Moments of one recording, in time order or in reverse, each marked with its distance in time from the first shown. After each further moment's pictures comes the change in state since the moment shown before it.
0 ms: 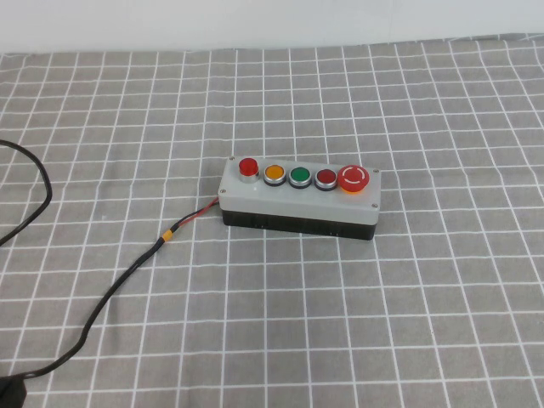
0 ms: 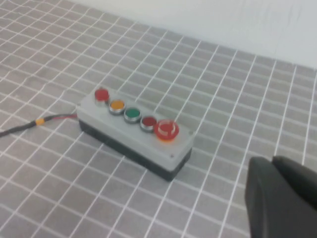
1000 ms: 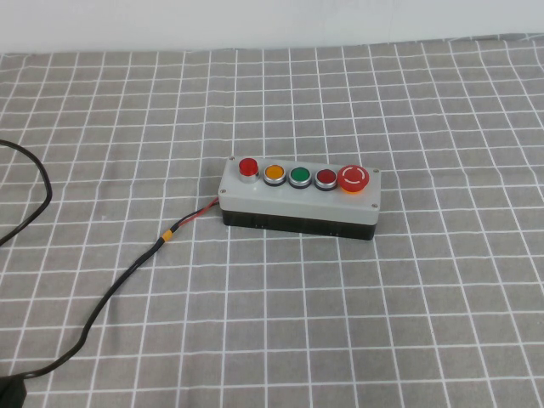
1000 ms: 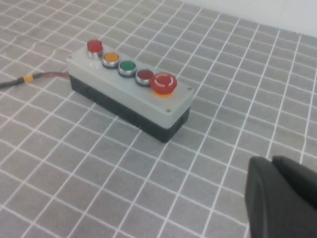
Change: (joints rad) right arm 0.000 -0.184 0.323 -0.058 -0.130 0.045; left arm 0.000 0.000 0.000 0.000 0.000 0.000
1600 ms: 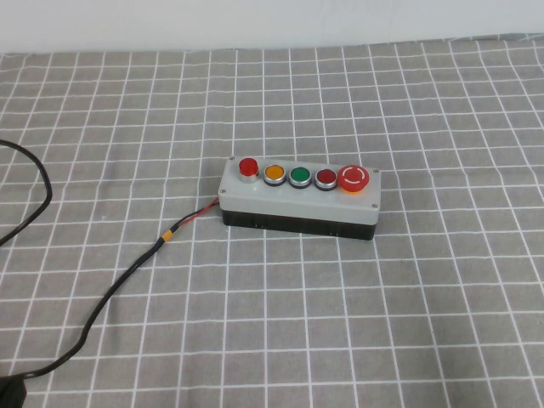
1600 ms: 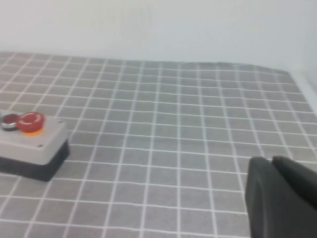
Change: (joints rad) right arm -0.393 -0.322 0.187 0.004 -0.043 0.000; left arm 0.000 0.000 0.000 0.000 0.000 0.000
